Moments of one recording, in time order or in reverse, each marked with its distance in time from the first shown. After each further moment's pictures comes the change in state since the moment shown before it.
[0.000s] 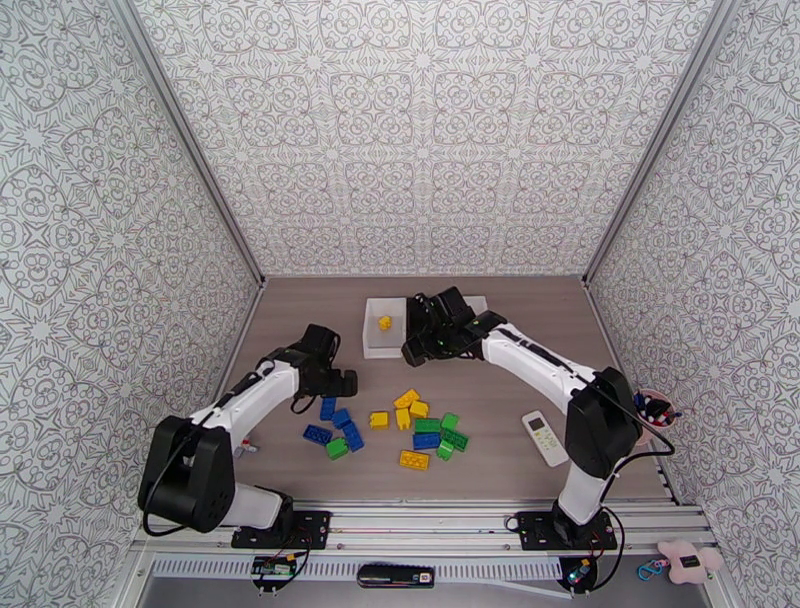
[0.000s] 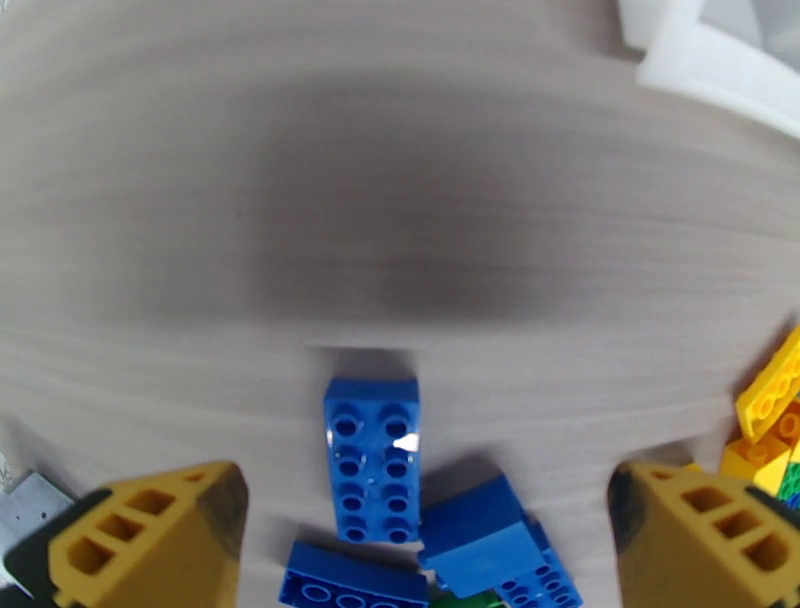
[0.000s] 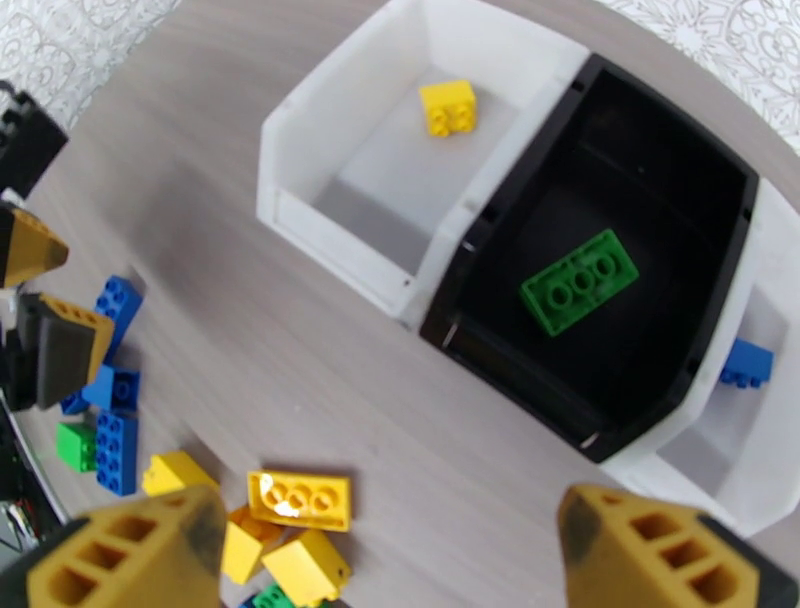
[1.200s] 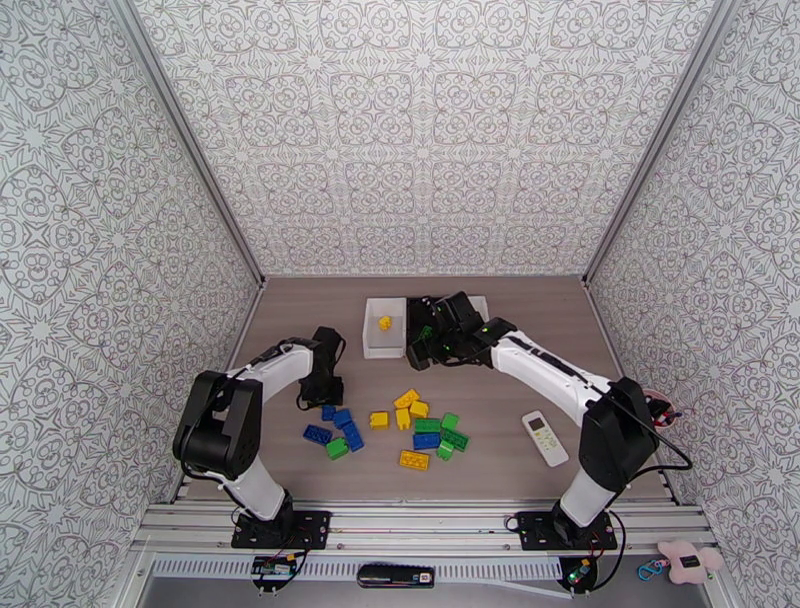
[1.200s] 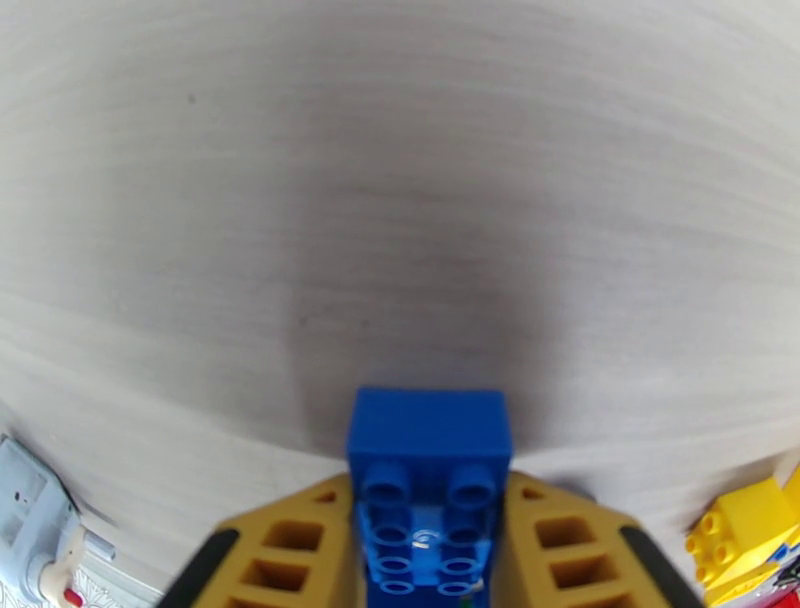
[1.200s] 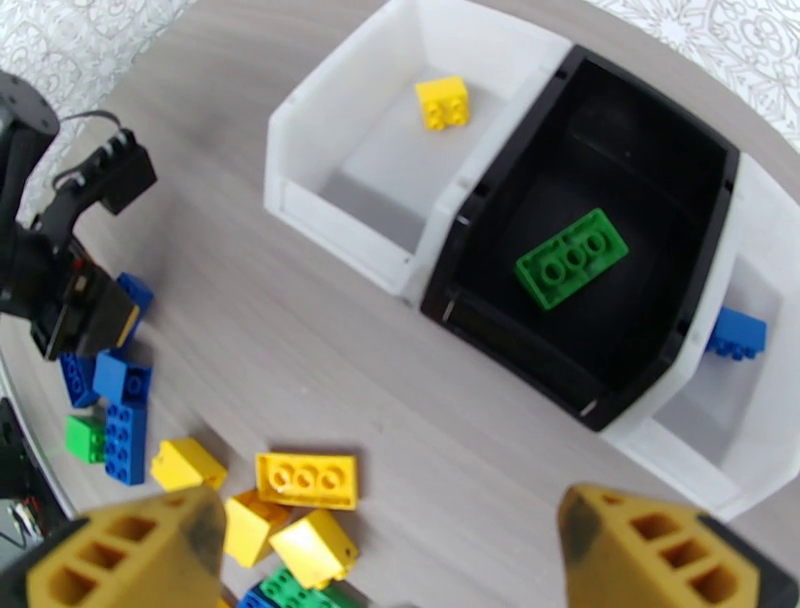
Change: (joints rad) left arm 0.031 0.200 0.066 -0.102 0.006 -0.019; right arm 0.000 -0.095 -0.104 0.044 0.005 0.042
